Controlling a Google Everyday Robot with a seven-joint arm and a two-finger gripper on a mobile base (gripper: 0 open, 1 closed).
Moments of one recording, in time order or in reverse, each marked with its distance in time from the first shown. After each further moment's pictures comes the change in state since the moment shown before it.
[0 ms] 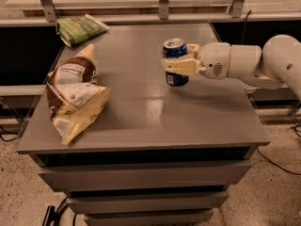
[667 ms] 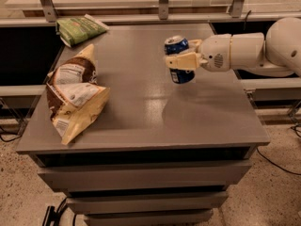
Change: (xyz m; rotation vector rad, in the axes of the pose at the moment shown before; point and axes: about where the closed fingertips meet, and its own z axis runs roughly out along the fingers) arm -0.002 -0.010 -0.004 0.087 0.153 0.038
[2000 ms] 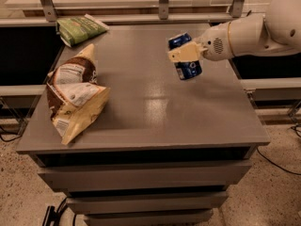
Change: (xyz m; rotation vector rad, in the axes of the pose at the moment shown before) arm 0.003 -0.019 -0.007 0.117 0.208 0.189
